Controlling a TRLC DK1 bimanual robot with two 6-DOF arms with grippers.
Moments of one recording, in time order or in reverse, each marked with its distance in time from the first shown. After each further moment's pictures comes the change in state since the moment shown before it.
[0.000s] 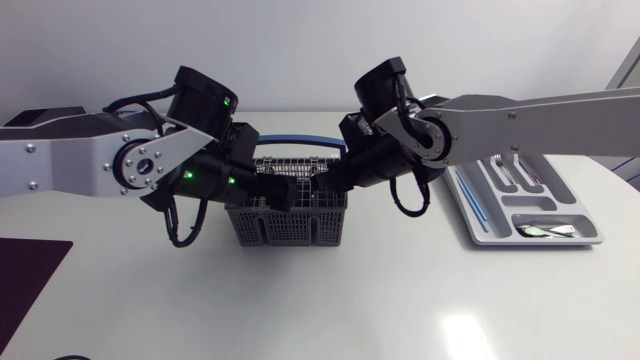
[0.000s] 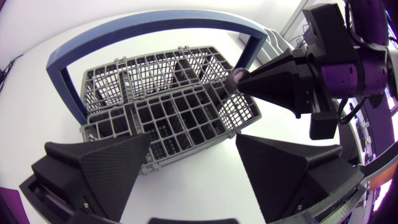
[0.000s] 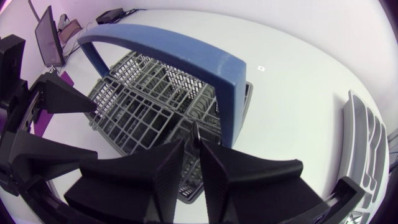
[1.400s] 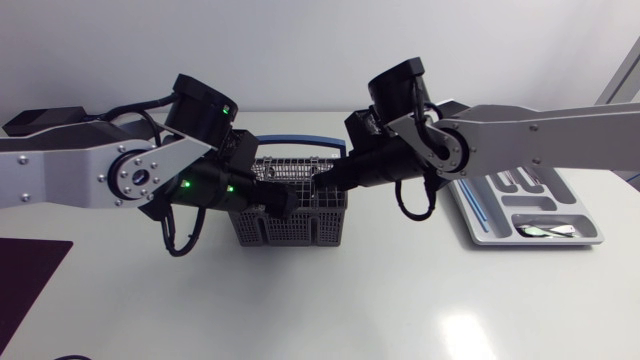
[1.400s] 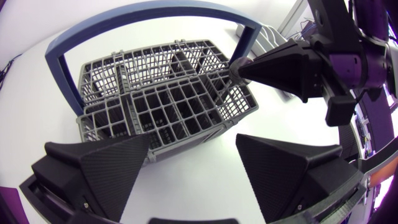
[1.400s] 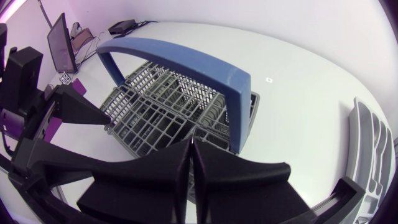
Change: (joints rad) left arm -0.016 -0.026 -0.038 0.008 0.000 0.000; right arm -0.017 -0.062 -0.080 0.117 -0.083 0.002
